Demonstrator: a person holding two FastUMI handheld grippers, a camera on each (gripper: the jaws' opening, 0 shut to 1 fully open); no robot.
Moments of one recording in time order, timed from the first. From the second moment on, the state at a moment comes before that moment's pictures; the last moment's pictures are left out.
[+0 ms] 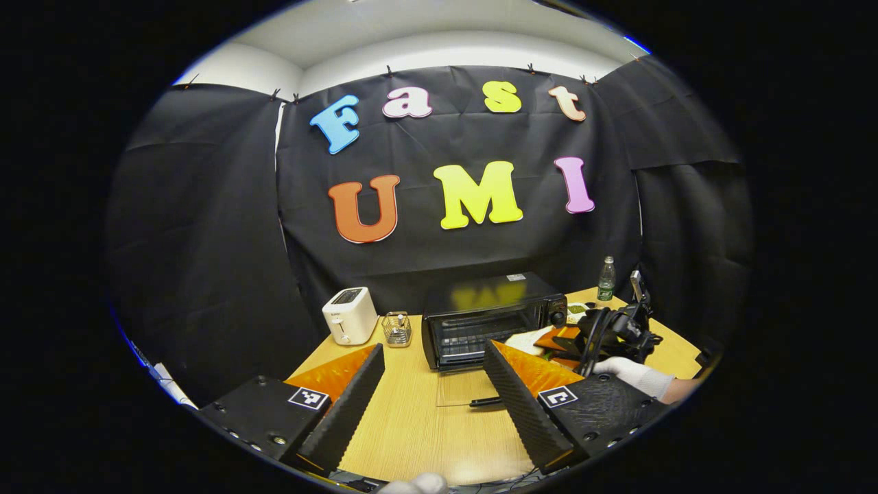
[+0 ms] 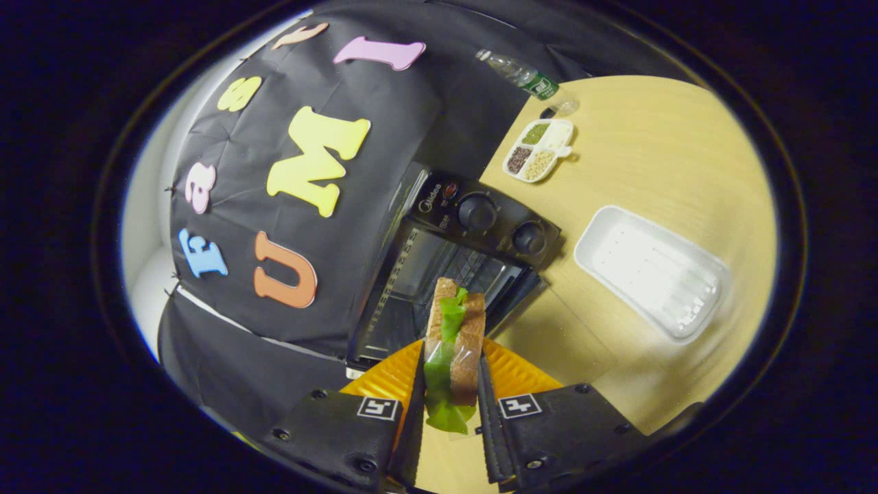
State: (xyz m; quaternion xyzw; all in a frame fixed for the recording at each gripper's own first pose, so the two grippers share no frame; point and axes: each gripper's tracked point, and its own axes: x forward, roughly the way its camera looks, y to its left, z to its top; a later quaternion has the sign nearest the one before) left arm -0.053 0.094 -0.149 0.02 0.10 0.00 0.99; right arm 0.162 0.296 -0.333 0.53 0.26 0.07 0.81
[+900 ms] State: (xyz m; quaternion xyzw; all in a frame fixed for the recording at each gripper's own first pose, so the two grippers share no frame) left arm -0.036 0.123 -0.187 0.00 0.12 0.02 0.99; right arm 0.285 0.362 -0.376 0.55 0.21 0.02 0.81
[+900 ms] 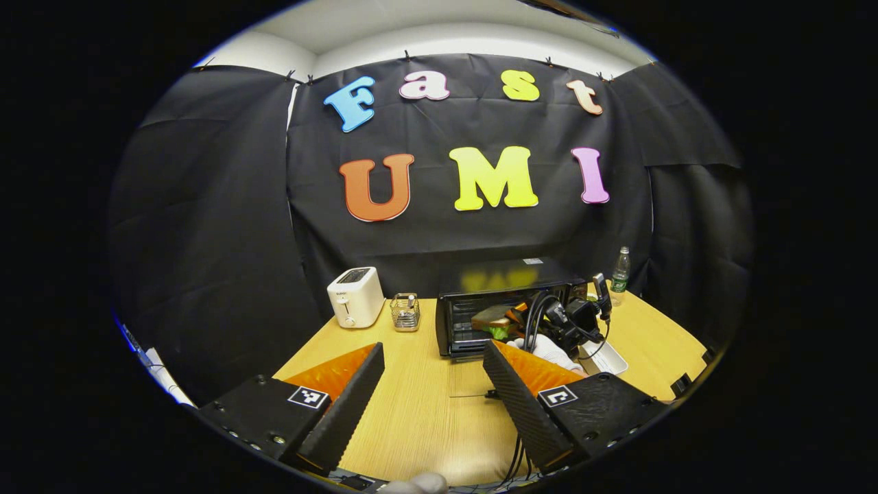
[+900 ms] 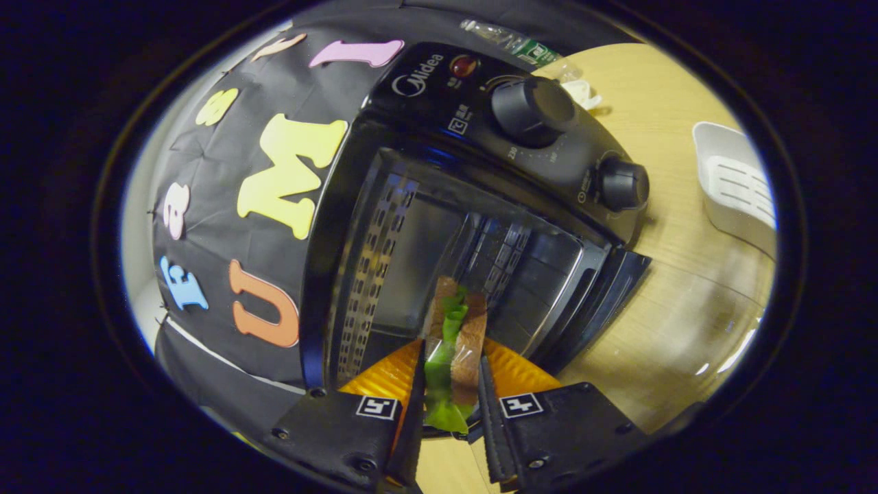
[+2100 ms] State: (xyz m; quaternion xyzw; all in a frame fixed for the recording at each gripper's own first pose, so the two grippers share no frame) left arm -0.009 0.097 -0.154 0.00 0.08 0.01 1.00; right arm 0.187 0.264 -0.282 0.10 0.21 0.07 0.97
